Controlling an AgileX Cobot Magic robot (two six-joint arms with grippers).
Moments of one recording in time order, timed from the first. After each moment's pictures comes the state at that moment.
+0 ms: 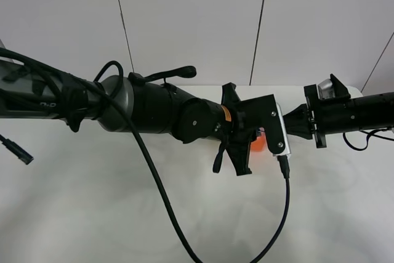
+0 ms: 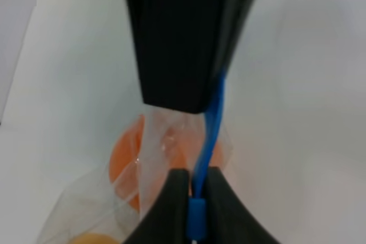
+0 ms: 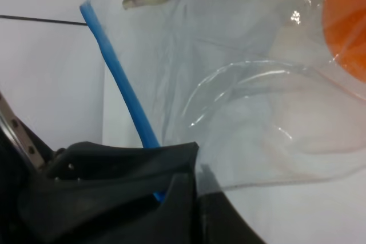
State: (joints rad) left arm -0.85 2.02 -1.31 -0.15 0.00 0.94; right arm -0.22 1.84 -0.89 1.33 1.14 -1.06
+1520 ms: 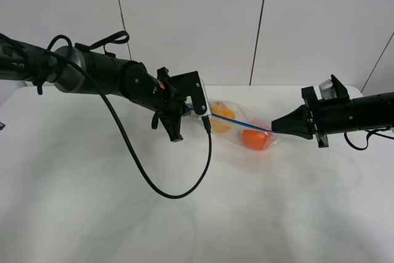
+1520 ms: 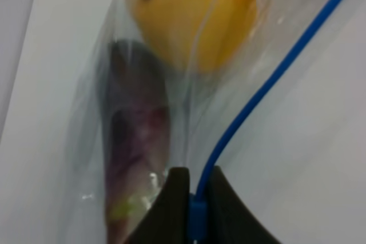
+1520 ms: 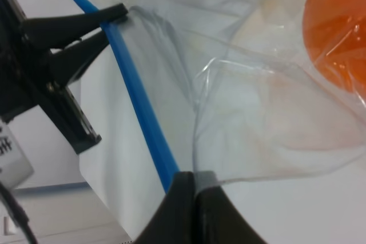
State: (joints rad) left arm -0.50 2.02 -1.31 -0.16 0.16 1.07; right arm -0.22 1.84 -0.89 1.33 1.08 -1.06
